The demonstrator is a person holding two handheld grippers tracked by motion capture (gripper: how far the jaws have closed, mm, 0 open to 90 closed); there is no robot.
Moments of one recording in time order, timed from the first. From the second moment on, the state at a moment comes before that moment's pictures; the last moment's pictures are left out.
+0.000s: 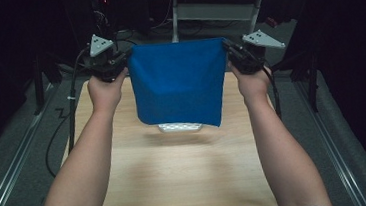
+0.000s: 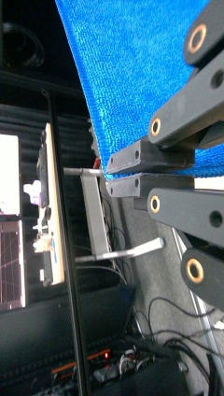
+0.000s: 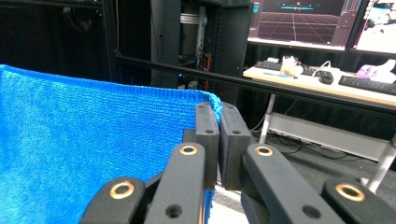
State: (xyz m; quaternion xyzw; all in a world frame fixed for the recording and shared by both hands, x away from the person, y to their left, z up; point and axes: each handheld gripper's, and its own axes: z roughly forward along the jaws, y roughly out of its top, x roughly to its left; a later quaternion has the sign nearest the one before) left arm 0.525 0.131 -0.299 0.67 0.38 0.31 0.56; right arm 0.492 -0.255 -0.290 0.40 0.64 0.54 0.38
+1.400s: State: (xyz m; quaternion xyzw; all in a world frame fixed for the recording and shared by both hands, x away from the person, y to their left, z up) left arm 0.526 0.125 -0.458 0.75 0.43 0.19 0.47; right arm 0.501 -0.249 -0.431 0.45 0.72 0.42 0.32
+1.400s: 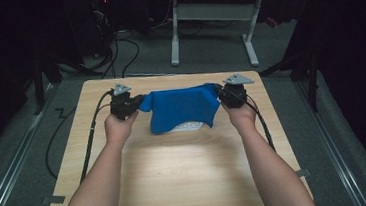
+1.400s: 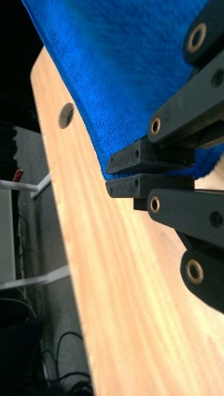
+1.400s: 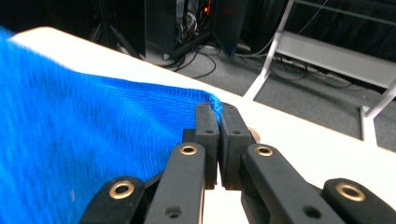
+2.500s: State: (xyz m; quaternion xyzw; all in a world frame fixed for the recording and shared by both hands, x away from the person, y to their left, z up) left arm 0.522 0.118 -0.508 0.75 0.46 0.13 0.47; right arm 0.489 -0.246 -0.490 0.47 0.74 0.39 0.28
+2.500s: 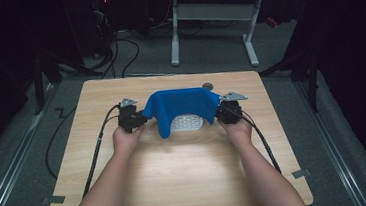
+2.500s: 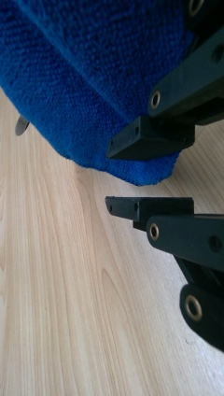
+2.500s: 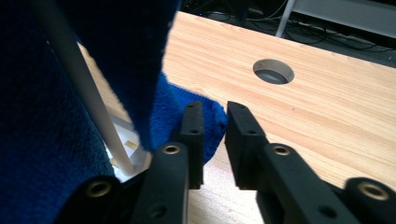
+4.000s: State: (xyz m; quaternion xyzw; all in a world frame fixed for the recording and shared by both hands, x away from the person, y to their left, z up) left arm 0.482 0.179 -0.474 0.72 0.47 0.21 0.47; right arm 0.456 -0.292 -0.447 0.48 0.71 0.40 0.33
